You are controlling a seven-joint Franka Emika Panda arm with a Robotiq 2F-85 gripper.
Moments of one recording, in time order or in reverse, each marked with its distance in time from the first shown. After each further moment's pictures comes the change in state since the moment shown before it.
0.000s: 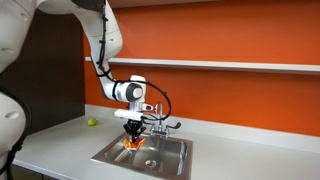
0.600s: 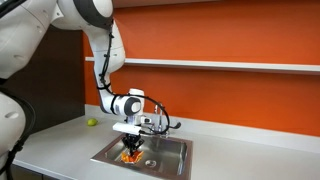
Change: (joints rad) arm -0.002 0.140 0.005 -0.007 0.000 0.113 0.000
